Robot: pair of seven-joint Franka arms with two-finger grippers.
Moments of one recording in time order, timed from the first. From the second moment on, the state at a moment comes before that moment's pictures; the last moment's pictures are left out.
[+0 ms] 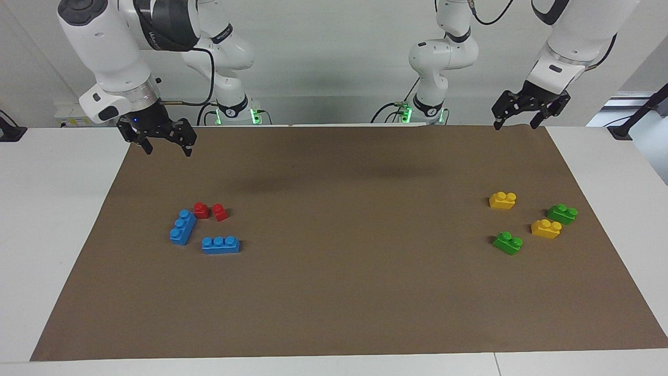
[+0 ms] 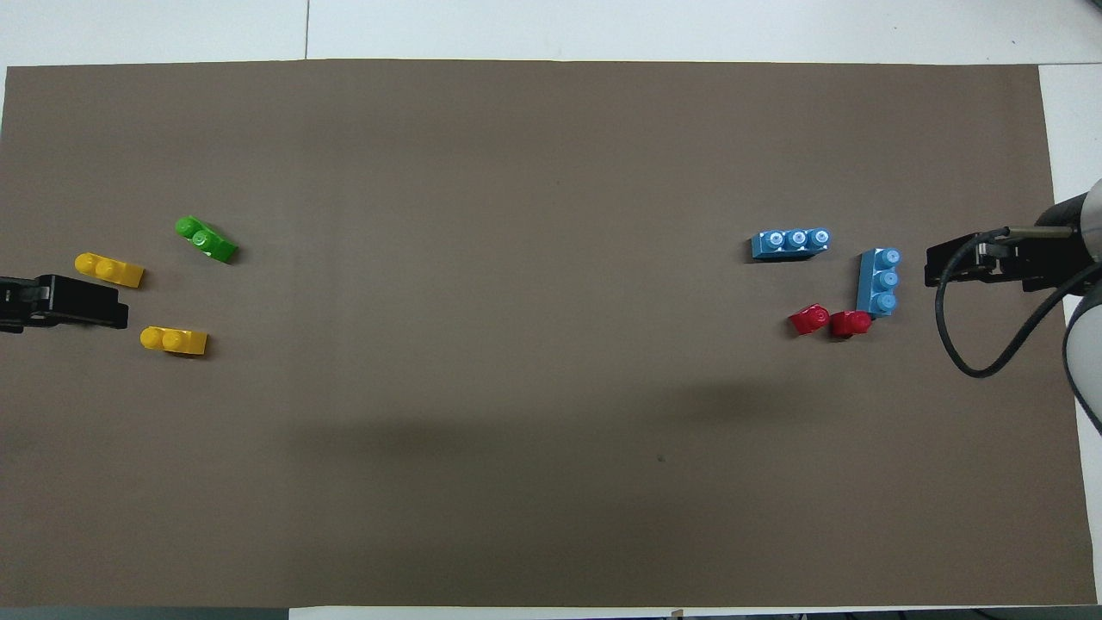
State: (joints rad) left arm 0.06 -0.13 -0.10 -1.69 -0.02 1.53 0.01; right arm -0.06 -0.05 0.06 -1.73 -0.02 1.66 0.09
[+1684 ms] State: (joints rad) left arm 0.09 -0.13 -0.08 -1.87 -0.02 1.75 -0.52; right arm -0.09 0.14 0.05 -1.59 0.00 1.76 0.24
